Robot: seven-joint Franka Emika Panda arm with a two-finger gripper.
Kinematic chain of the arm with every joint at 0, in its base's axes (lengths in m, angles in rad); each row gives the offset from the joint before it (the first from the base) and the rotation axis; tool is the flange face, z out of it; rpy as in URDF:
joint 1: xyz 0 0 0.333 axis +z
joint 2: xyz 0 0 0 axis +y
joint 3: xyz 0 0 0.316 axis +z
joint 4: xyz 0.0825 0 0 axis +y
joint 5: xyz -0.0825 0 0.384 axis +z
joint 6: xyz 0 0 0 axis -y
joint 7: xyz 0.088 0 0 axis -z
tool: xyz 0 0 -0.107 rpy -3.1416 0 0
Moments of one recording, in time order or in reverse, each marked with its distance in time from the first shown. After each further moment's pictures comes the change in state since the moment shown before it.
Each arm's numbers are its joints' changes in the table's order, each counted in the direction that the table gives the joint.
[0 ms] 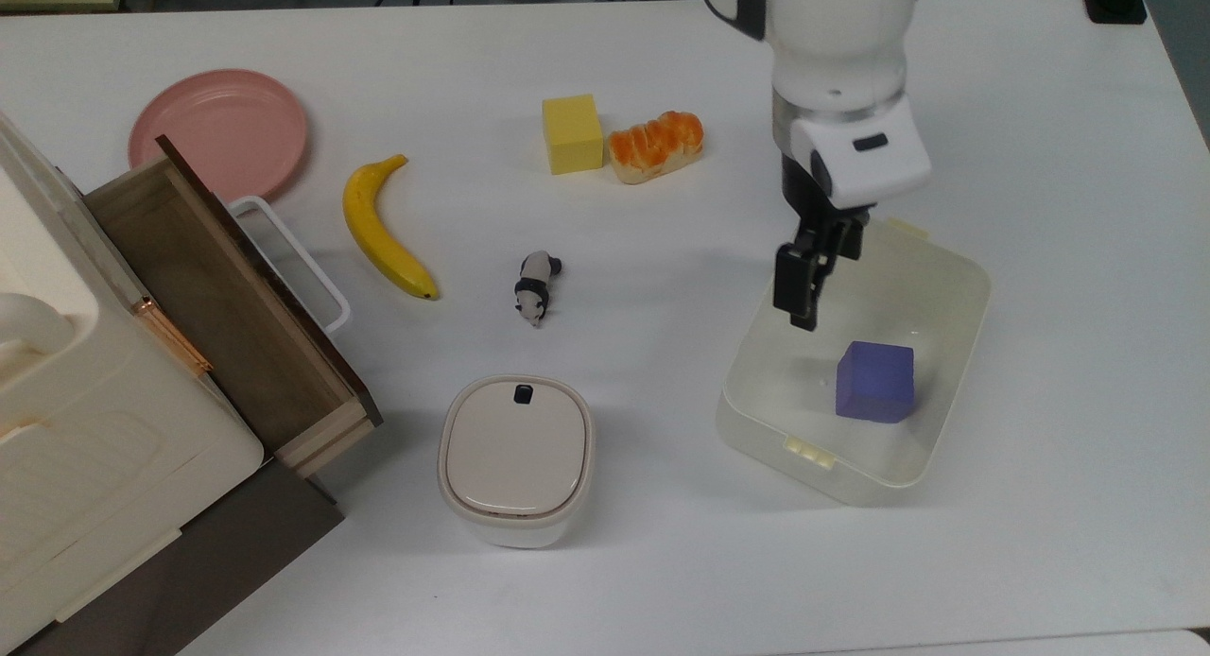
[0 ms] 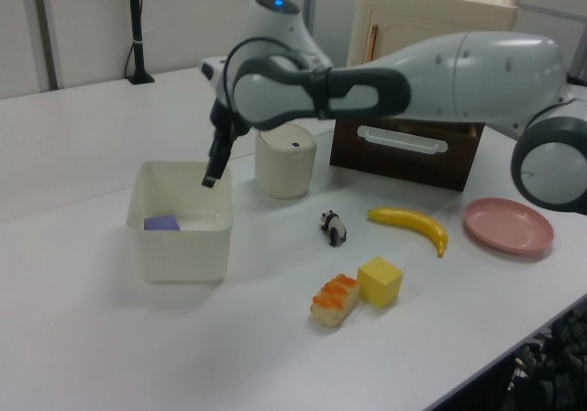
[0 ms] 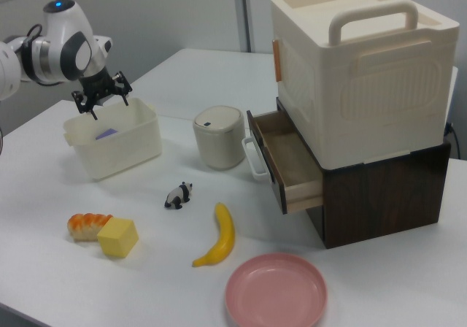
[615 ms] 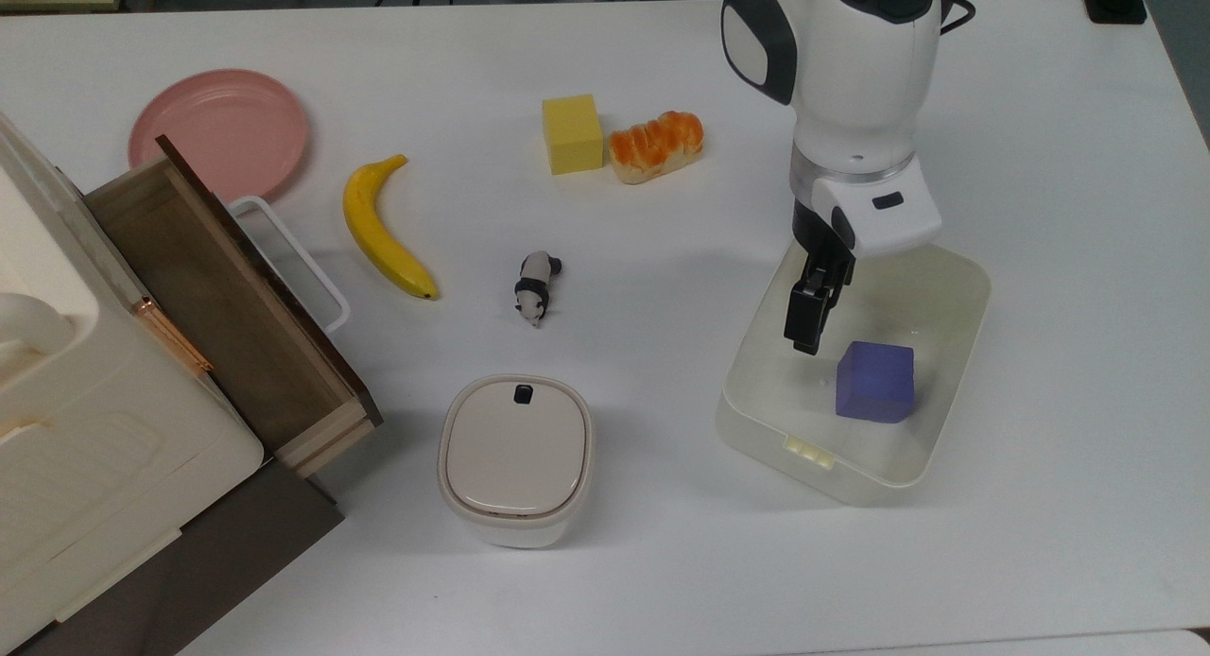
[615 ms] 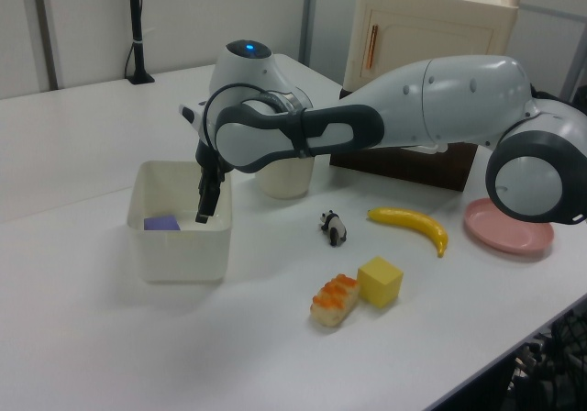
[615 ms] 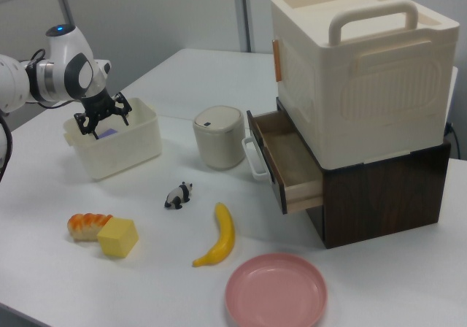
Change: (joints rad) arm 0.030 0.081 0.001 0.004 -0.069 0.012 -0.010
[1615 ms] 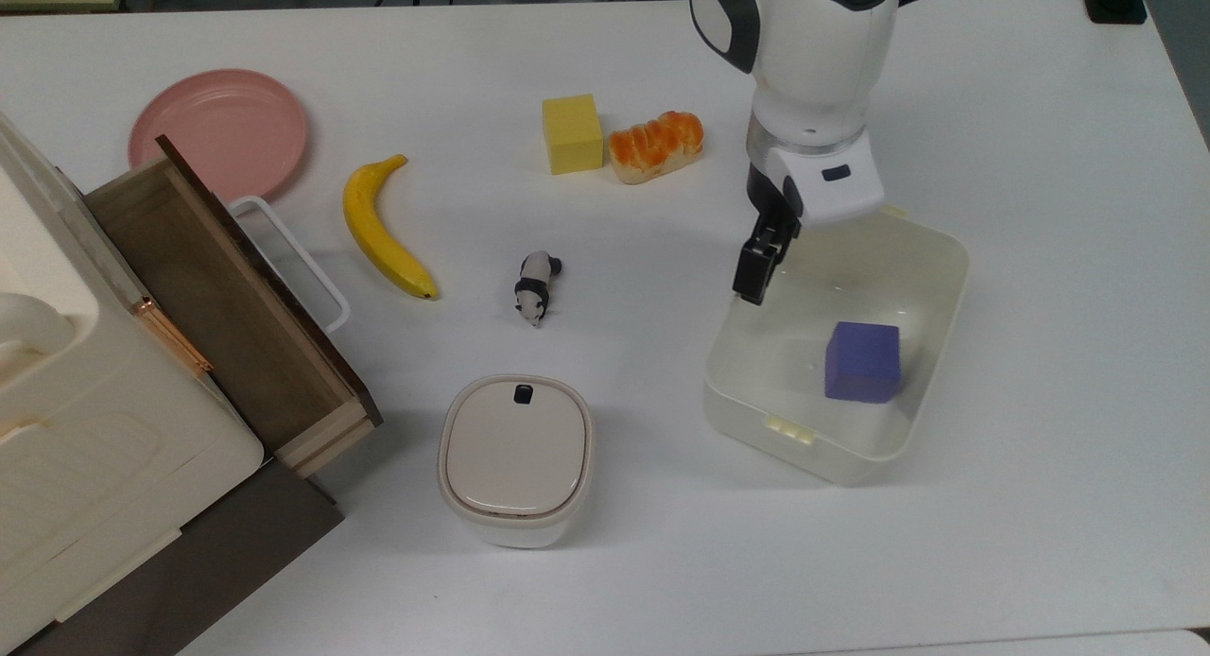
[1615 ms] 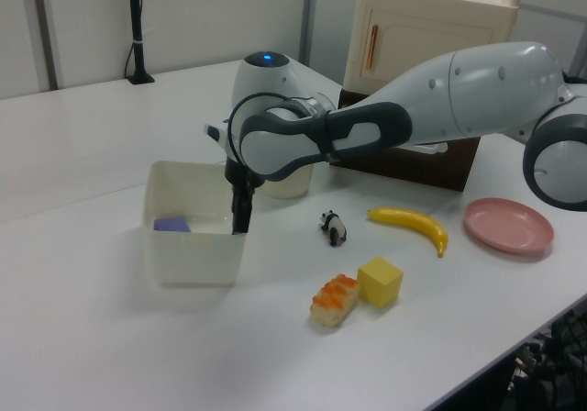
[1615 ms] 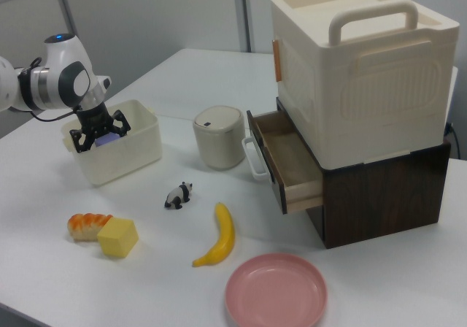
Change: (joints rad) arm -0.022 -0.148 -0.005 0.231 -0.001 -0.063 -0.004
